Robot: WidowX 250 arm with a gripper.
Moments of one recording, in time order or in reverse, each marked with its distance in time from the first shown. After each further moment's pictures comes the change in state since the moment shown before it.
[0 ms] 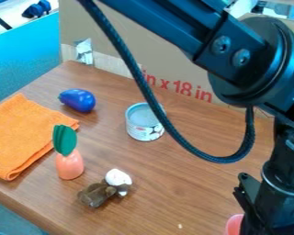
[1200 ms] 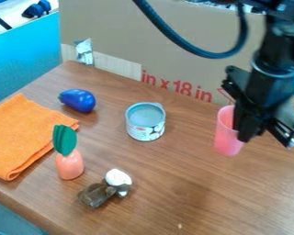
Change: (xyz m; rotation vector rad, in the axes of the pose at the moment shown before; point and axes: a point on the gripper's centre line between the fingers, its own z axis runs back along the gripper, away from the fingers) arm 0.037 0.067 0.073 0.284 -0.203 0.169
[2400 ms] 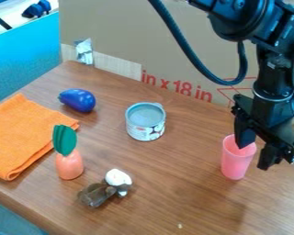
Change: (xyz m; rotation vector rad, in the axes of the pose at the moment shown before) arm 0.028 0.010 -0.061 -0.140 0.003 0.018
